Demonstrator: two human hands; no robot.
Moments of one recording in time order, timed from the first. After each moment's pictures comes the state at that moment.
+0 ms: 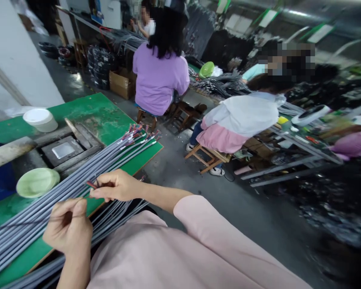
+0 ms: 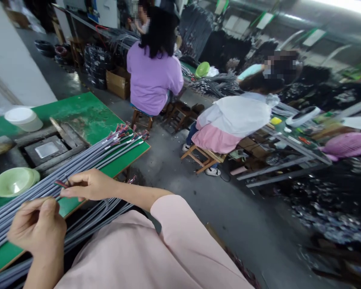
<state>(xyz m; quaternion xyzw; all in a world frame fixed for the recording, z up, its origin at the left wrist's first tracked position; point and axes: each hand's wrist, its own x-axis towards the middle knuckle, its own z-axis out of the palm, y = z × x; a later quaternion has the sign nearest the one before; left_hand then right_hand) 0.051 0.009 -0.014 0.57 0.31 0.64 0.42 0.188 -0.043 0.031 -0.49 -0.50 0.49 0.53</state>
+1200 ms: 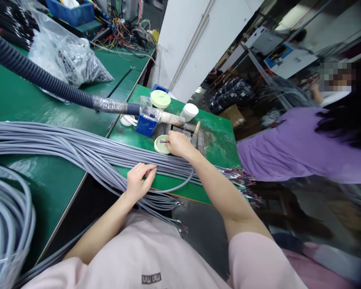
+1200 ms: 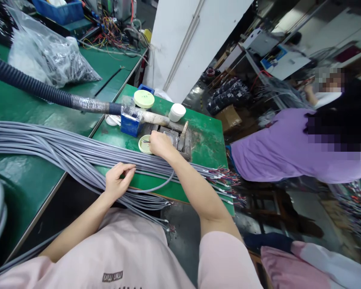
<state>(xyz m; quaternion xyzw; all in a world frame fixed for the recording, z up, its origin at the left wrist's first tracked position) -0.037 0.033 -0.048 0.66 0.42 0.59 0.20 0.113 0.143 0.045 -0.61 -0.78 0.03 -0.12</state>
